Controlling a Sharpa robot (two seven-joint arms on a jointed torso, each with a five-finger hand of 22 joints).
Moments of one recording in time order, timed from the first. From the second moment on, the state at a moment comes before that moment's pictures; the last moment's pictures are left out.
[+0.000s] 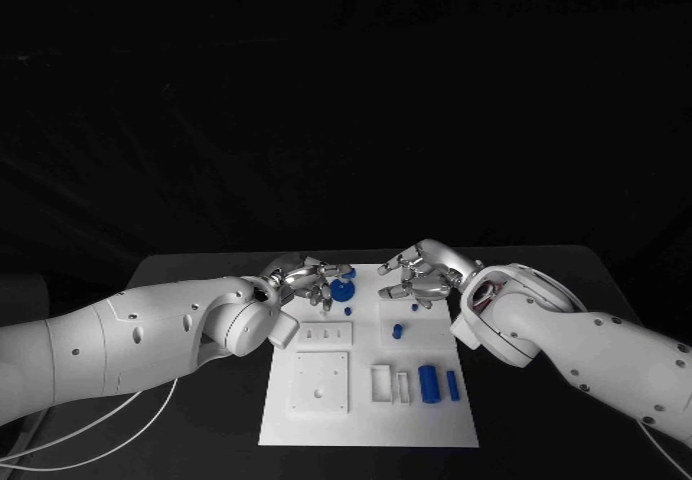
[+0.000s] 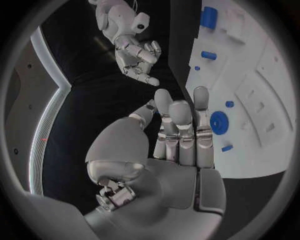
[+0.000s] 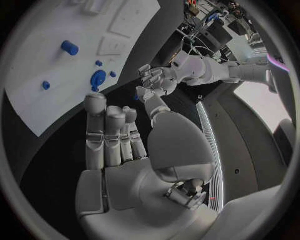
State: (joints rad) left arm 1.27 -0.72 -0.22 1.39 -0.17 -0.28 0.15; left_hand 1.13 0.02 0.39 -0.10 0.07 1.19 0.07 0.06 0.73 1.48 -0.07 0.65 0.36 1.40 -0.13 1.08 0.52 0.02 1.29 -0.12 0.25 1.28; right arm 0.97 -0.73 0.28 1.54 -1.26 -0.24 -0.15; right_hand 1.25 -0.06 0.09 -0.20 0.48 1.02 0.11 0.06 0.07 1.16 0.01 1.01 0.98 1.38 -0.06 0.98 1.07 0.09 1.46 -0.07 0.53 1.31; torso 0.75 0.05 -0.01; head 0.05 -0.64
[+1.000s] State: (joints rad) left arm 1.27 -0.72 -0.23 1.41 -0.19 -0.21 0.20; left_hand 1.13 0.02 0.38 -0.11 0.11 1.20 0.07 0.06 0.73 1.49 -0.07 0.67 0.38 1.40 -0.13 1.09 0.53 0.02 1.30 -0.13 0.25 1.30; right arm 0.97 -0.68 0.26 1.57 -1.31 -0.37 -0.19; right_hand 1.25 -0.06 0.09 -0.17 0.38 1.02 0.11 0.06 0.07 1.17 0.01 1.01 0.98 1.38 -0.06 0.98 1.07 0.09 1.46 -0.07 0.54 1.31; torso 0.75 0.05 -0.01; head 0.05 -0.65
